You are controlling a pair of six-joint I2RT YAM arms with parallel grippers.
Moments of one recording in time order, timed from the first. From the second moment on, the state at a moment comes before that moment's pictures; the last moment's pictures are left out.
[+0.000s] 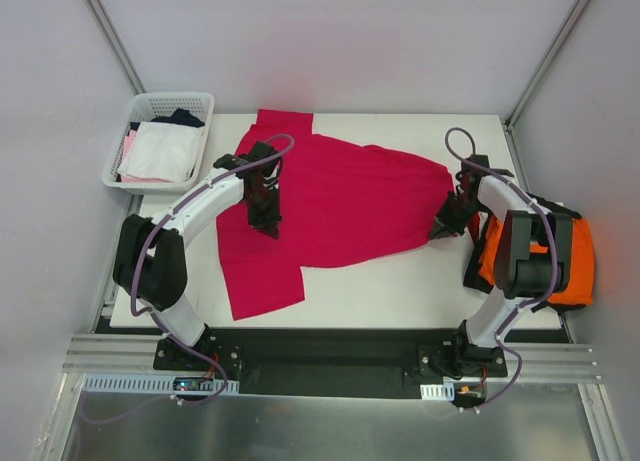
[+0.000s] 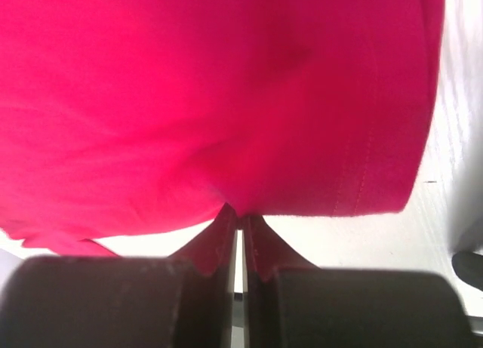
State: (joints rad) left arm -0.44 1.67 1.33 -0.99 0.17 -0.50; right arm -0.03 1.74 1.16 -0.85 -0.24 0.53
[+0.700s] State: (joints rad) left arm -0.44 1.67 1.32 -0.97 0.19 -0.51; right arm -0.02 2.14 1.60 -0.89 -0.30 0.53
